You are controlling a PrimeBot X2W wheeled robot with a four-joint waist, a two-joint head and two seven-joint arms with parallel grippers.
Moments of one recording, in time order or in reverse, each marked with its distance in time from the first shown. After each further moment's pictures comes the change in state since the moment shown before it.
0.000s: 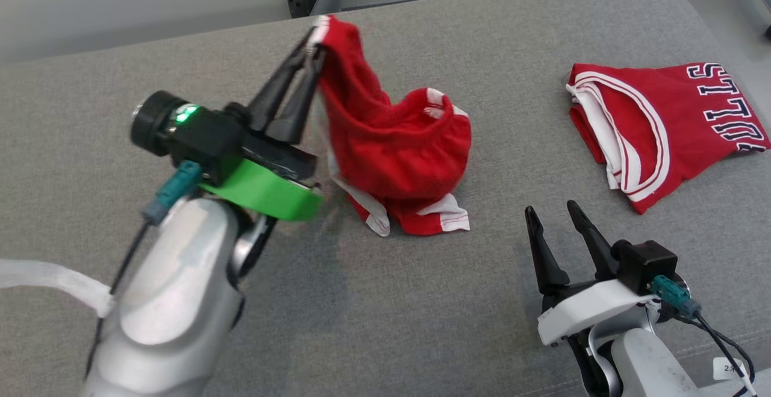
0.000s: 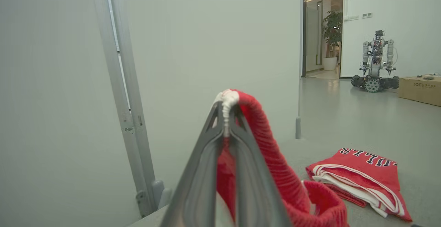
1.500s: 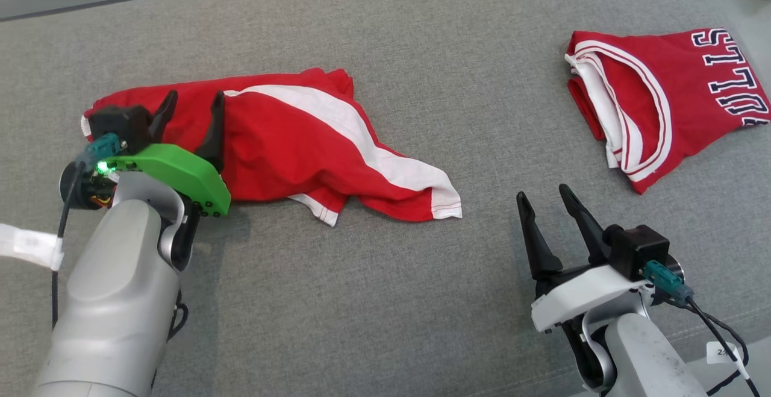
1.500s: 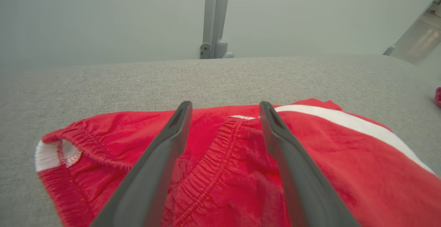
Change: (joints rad) left arm -0.105 0.049 0.152 0.615 -0.177 0.001 0.049; right arm -0.048 0.000 0.018 0.009 -0.020 0.000 0.000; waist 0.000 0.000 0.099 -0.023
